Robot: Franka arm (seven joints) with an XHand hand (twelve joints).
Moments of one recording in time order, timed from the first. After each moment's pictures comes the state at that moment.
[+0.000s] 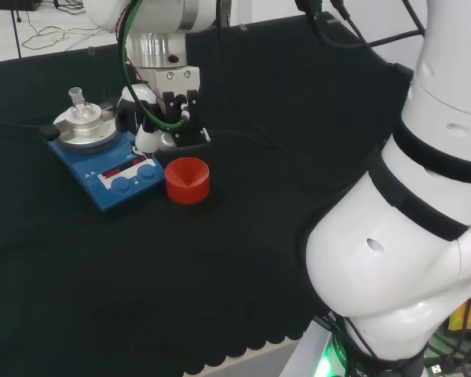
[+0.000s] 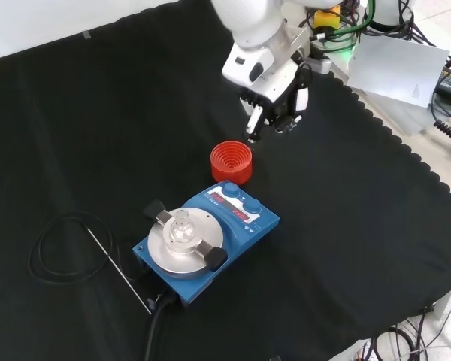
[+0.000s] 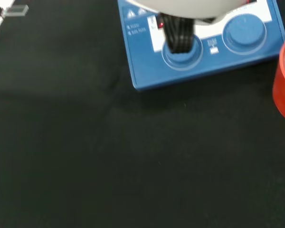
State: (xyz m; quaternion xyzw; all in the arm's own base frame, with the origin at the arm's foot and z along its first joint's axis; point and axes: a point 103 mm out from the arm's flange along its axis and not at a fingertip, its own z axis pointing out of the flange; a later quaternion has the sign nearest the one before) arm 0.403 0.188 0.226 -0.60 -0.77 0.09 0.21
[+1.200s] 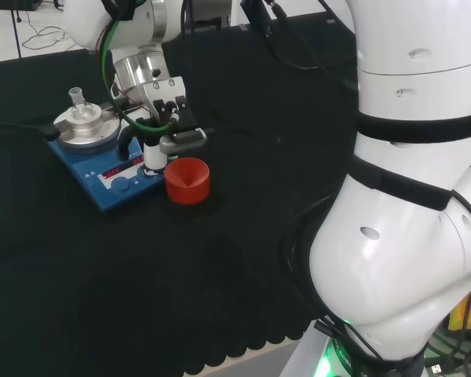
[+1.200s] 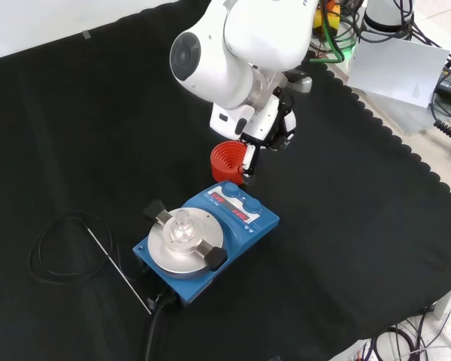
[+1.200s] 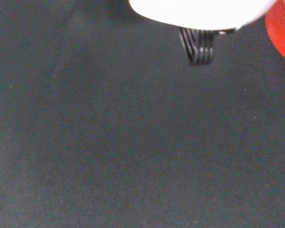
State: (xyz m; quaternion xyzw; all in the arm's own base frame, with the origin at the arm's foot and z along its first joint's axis) arm 0.423 0.186 0.181 -0.54 -0.76 0.23 0.27
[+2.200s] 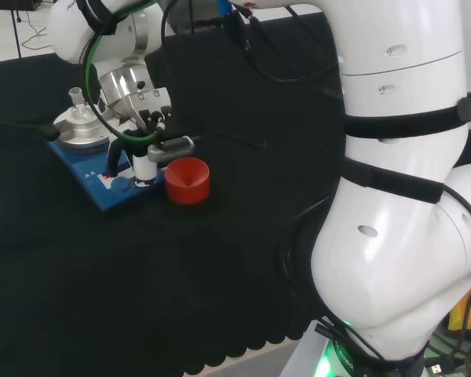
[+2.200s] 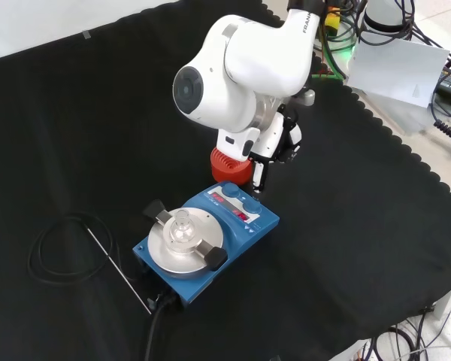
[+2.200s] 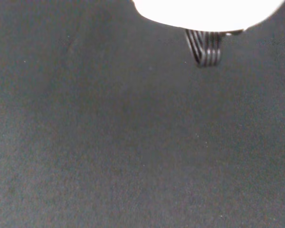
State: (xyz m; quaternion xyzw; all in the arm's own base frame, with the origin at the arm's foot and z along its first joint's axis) arm 0.424 0.206 0.162 -0.51 -0.76 0.26 0.29
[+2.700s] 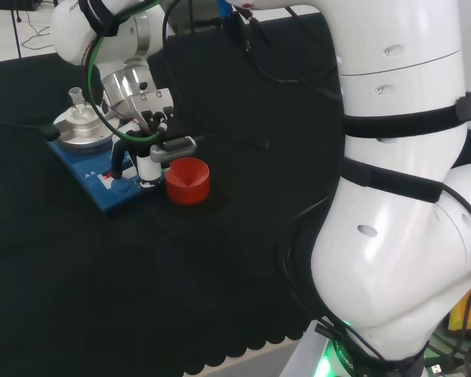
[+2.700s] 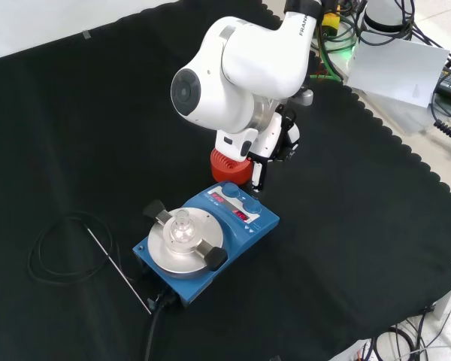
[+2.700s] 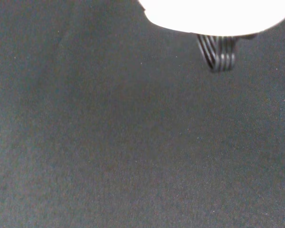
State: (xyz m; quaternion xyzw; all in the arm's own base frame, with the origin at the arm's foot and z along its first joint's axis) arm 0.425 0.202 0.159 -0.52 -0.76 0.27 0.29
